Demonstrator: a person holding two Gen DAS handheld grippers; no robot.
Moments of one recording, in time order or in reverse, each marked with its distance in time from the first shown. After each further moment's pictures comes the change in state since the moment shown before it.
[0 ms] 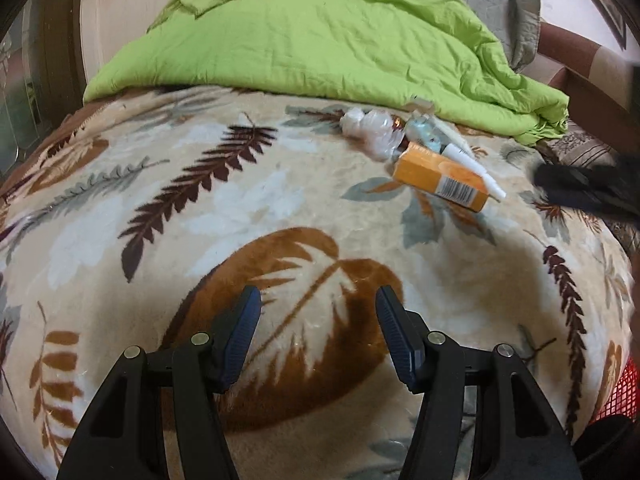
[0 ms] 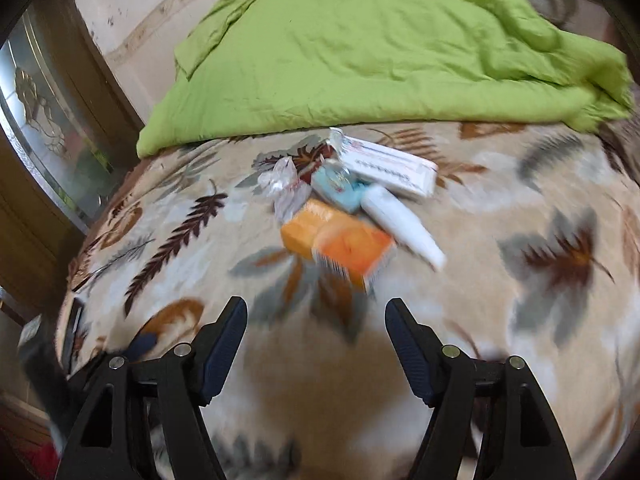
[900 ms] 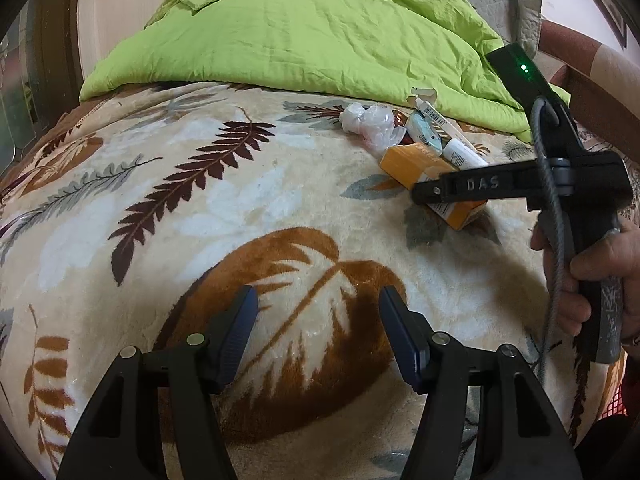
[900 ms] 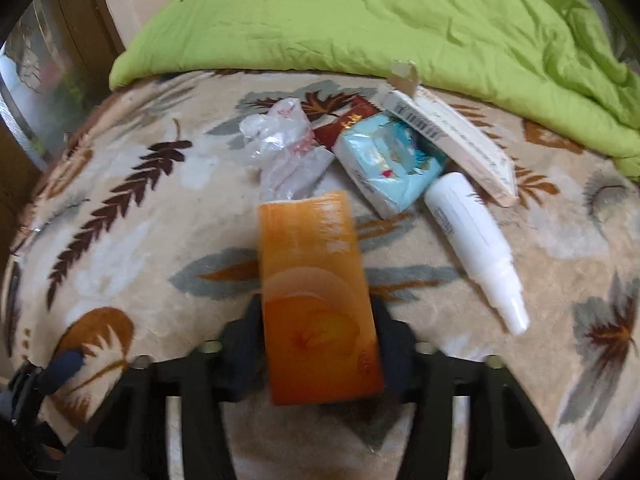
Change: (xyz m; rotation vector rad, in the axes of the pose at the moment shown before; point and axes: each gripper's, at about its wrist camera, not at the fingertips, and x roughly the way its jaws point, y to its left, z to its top) left arm 0.006 -0.003 0.001 0.002 0.000 -0.005; right arm 0.101 0.031 0.018 -0.152 0.159 -0.124
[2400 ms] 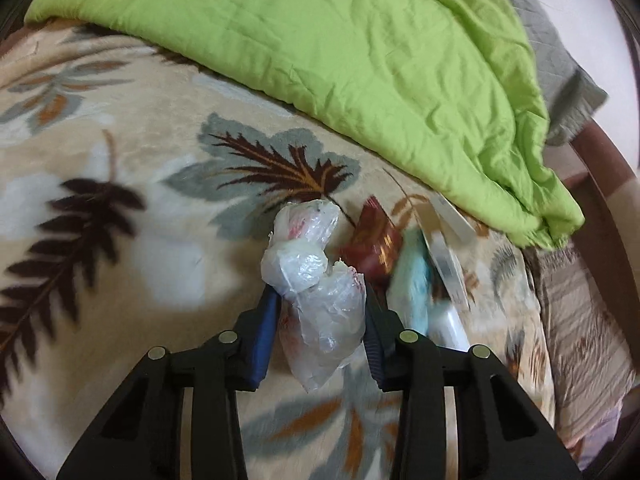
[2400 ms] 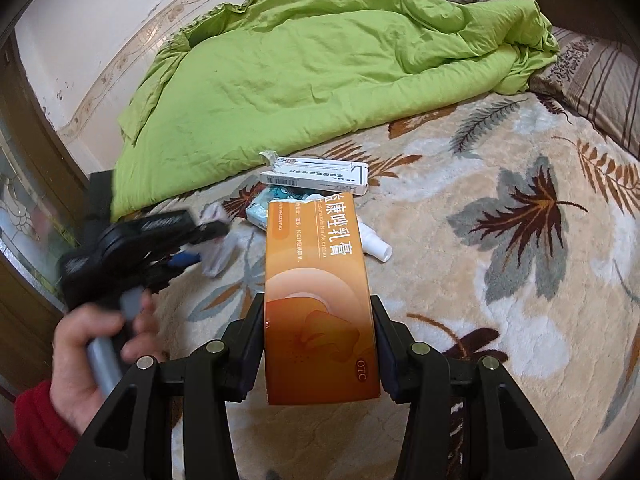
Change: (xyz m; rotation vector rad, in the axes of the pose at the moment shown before) left arm 0.132 -0.008 0.149 -0.312 0.124 -0.245; right arm -0.093 -0.059 -0.076 0.407 -0.318 0.027
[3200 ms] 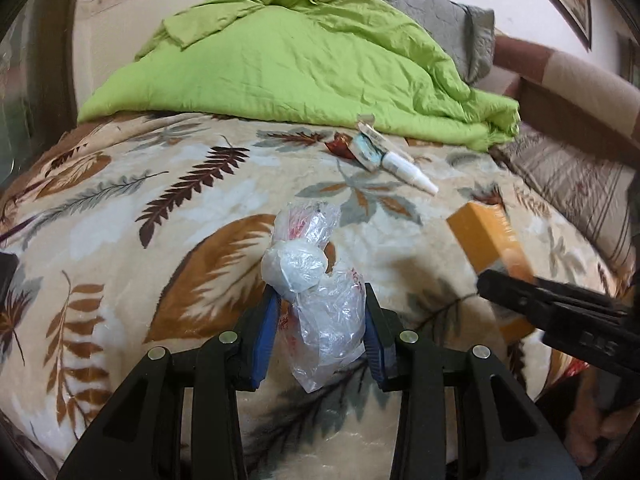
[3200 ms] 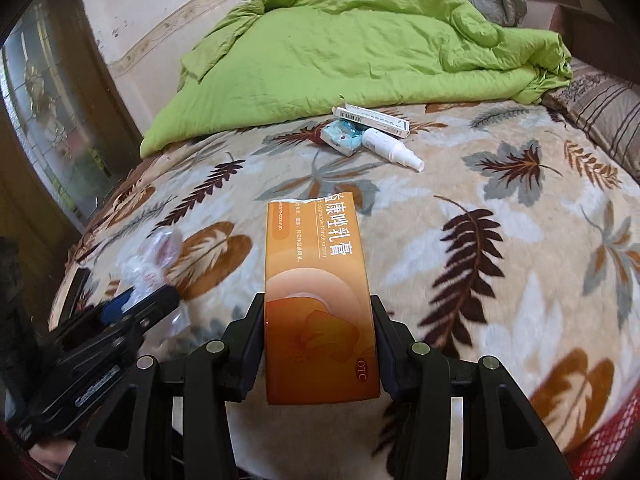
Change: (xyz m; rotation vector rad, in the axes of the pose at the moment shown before) left arm -0.183 0.006 -0.212 0.373 -0.199 0.150; right arm -0.089 0.047 -0.104 -0.192 0.049 0.023
